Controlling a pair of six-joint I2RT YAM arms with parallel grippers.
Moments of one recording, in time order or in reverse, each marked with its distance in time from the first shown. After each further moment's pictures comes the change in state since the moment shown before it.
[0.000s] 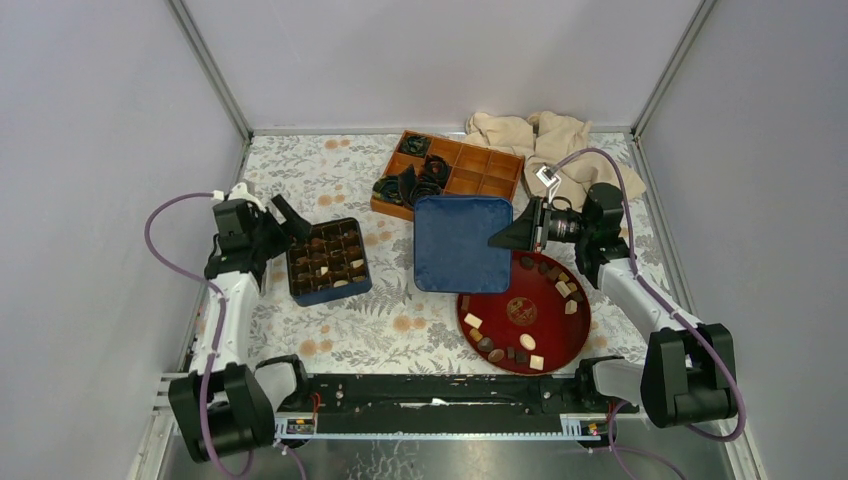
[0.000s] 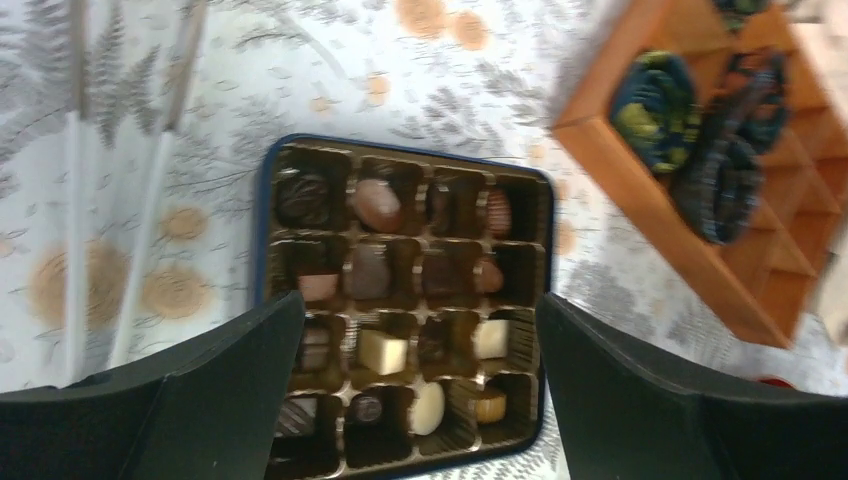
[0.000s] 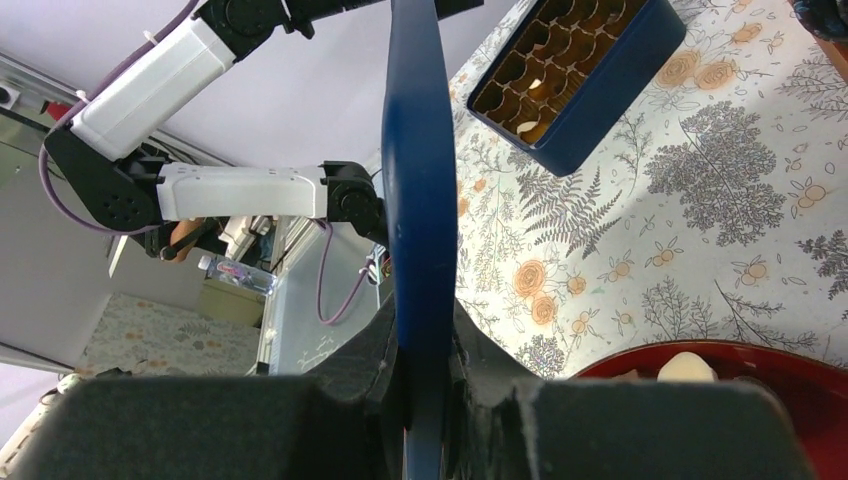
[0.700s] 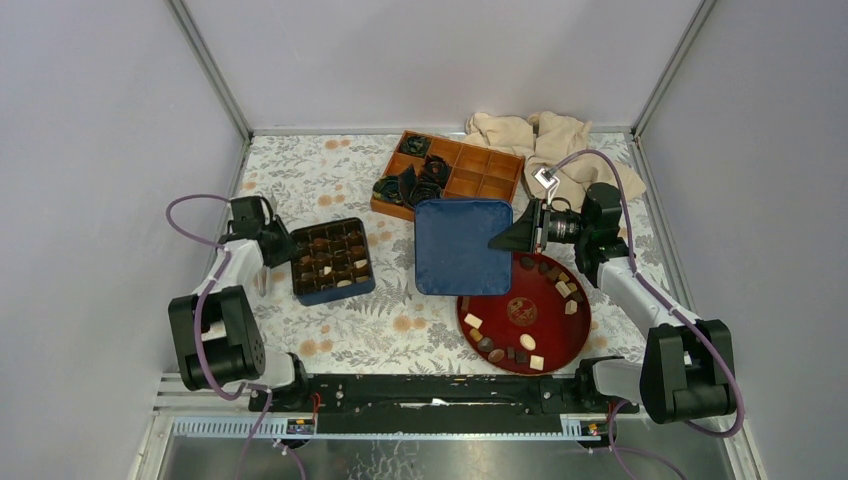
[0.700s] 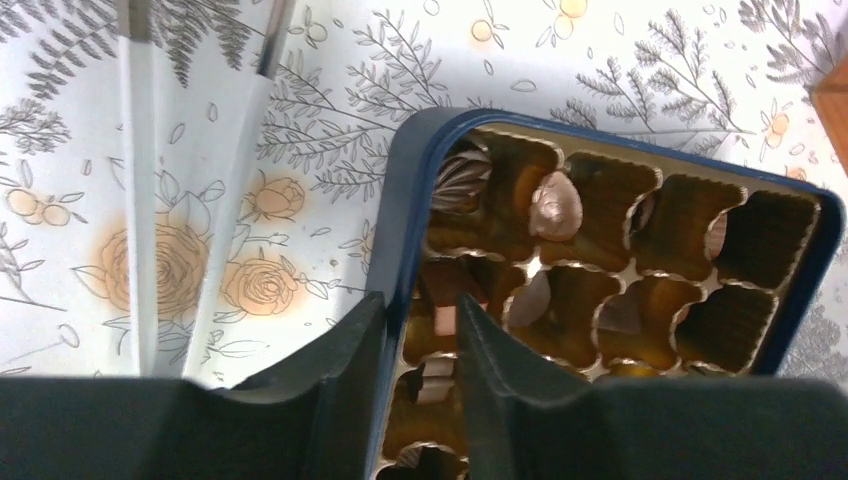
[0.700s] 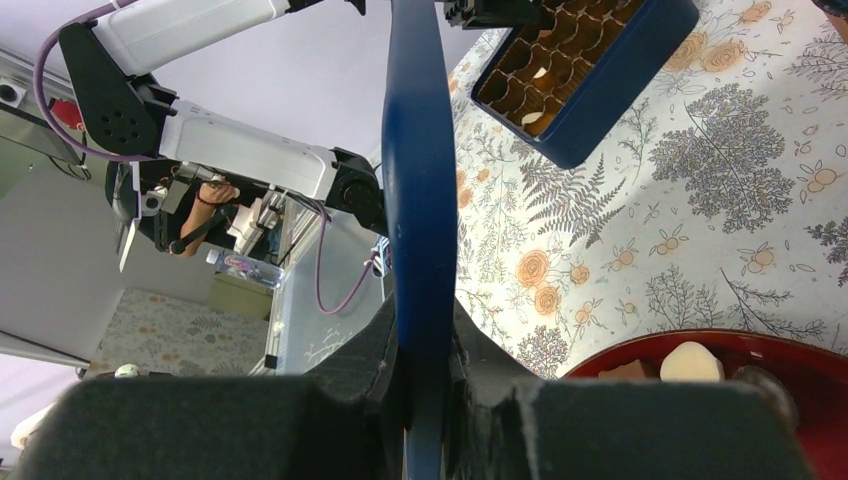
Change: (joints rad) left arm 0.007 0.370 0.060 -0.064 -0.190 0.097; right arm -0.008 0.018 0.000 -0.034 -0.018 -0.021
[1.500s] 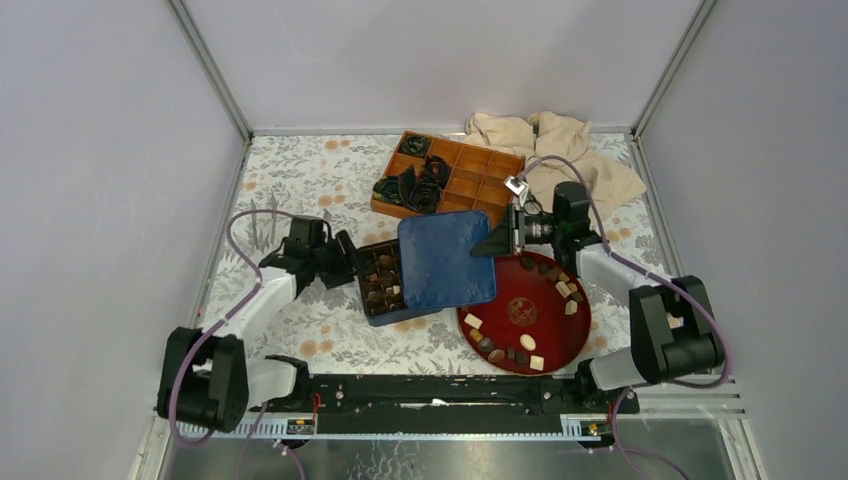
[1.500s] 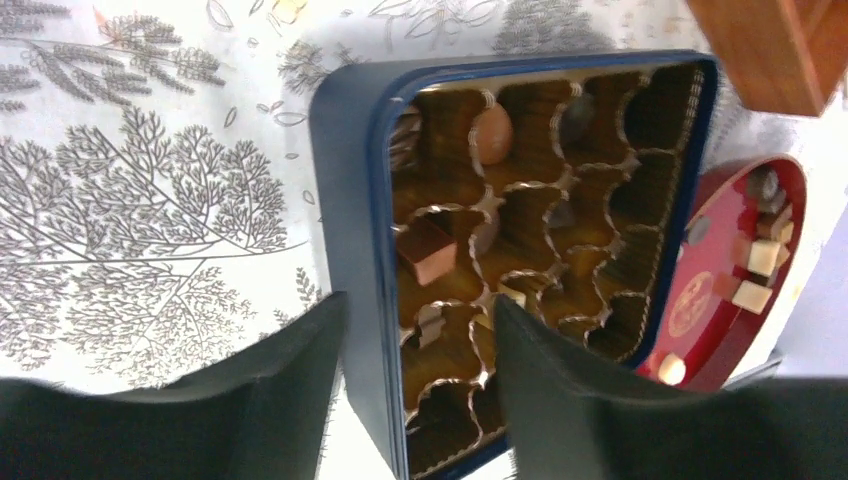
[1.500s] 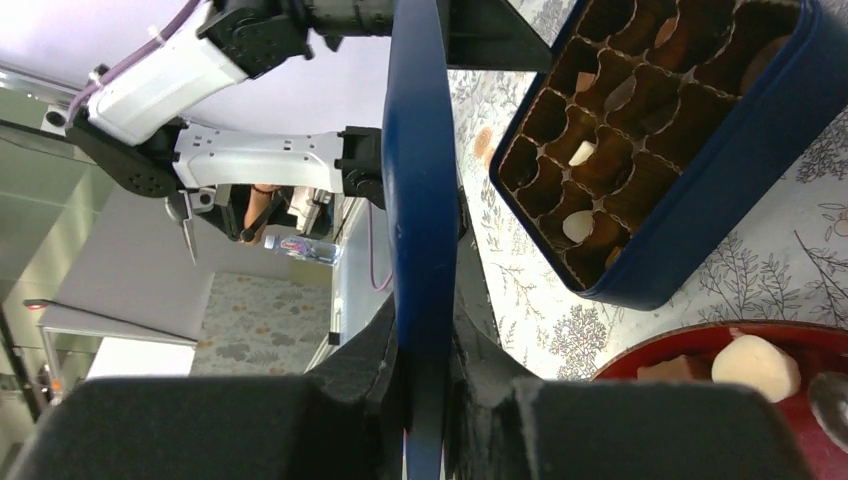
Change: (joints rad) left arm -0.434 -0.163 -0.180 0.037 0.193 -0.306; right arm 0.096 0.174 0.024 0.018 0.006 0.061
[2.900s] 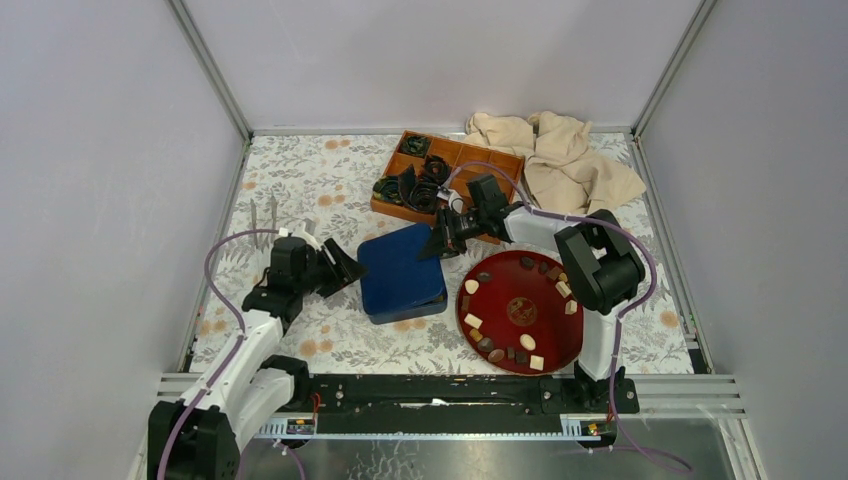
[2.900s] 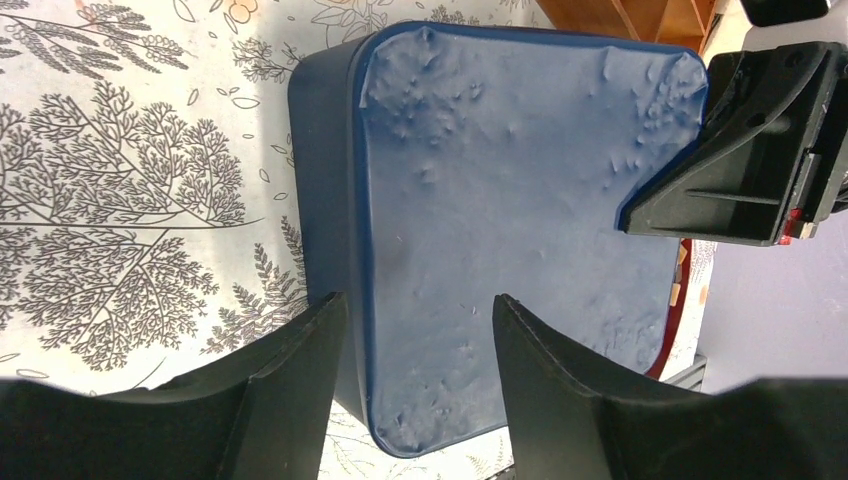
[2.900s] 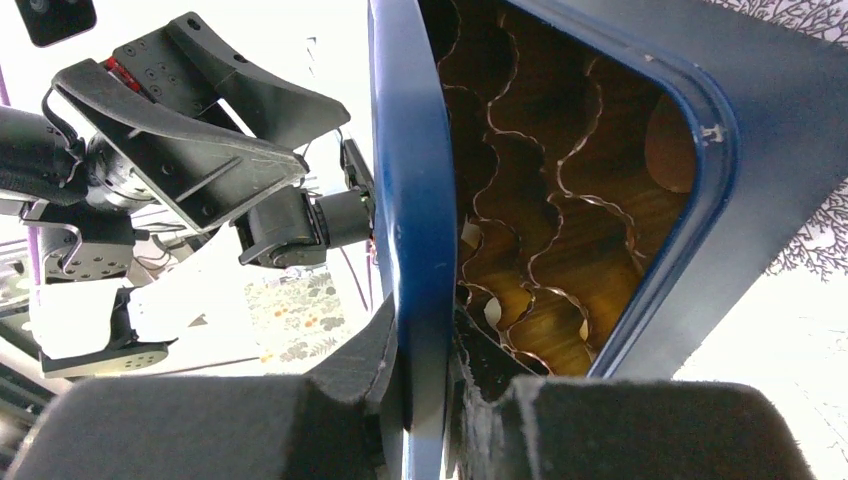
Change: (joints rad) left arm 0.014 -0.378 -0.183 0.088 0.020 -0.114; right arm 0.310 0.537 0.484 -0.449 0.328 -0.031
